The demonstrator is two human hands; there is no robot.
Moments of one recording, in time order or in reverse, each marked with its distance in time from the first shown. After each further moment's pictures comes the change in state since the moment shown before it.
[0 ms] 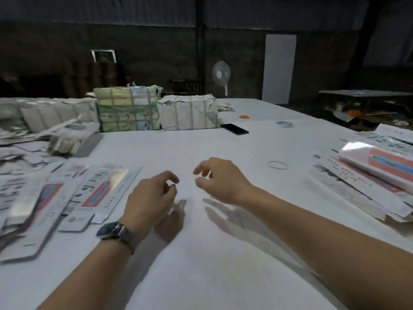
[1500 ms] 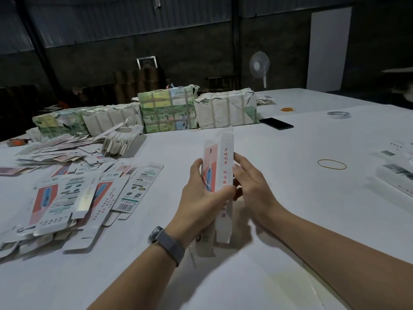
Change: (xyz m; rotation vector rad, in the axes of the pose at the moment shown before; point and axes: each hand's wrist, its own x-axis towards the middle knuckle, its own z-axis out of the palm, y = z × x) left_hand -0.008 0.025 0.009 -0.515 -0.040 -0.105; right_hand 0.002 -0.006 0.048 1.001 0.147 -0.007
